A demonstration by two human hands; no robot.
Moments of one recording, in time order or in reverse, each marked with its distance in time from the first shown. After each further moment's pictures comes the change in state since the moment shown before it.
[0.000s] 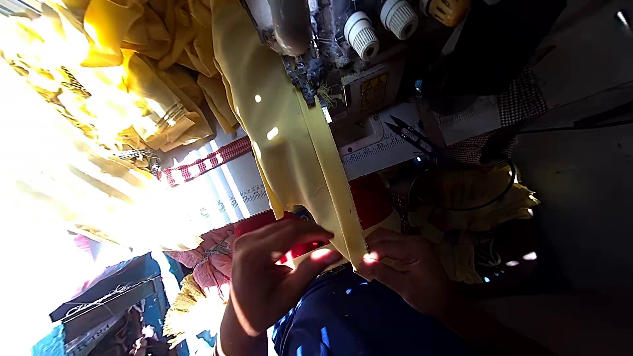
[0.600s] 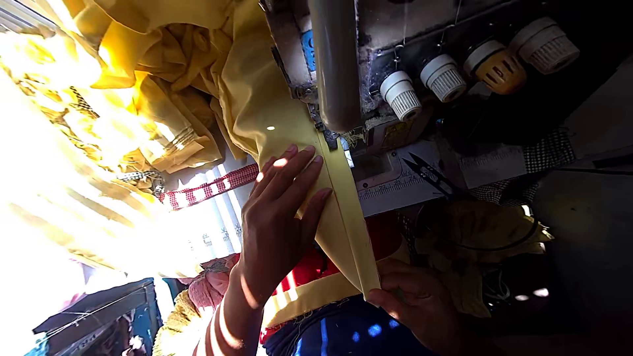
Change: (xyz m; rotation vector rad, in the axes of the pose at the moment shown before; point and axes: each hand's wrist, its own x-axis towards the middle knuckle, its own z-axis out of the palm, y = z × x) left_hand 0.090 -0.045 -0.012 0.540 0.179 0.119; right_hand 0.017 0.020 -0.003 -0.007 0.025 0.033
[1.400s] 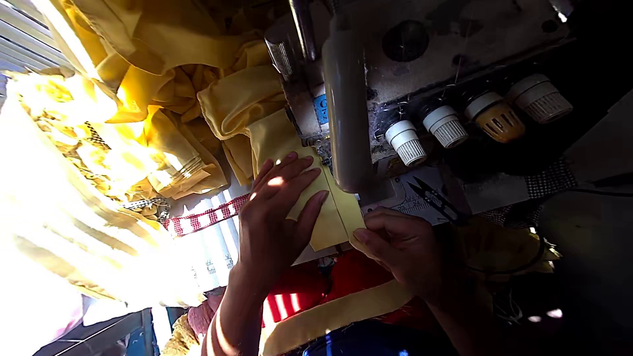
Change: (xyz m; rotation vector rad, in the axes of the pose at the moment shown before) left_hand 0.031 -0.026 0.000 -0.071 0.061 0.012; right_hand 0.120 -0.019 -0.002 -0.084 0.093 -0.104
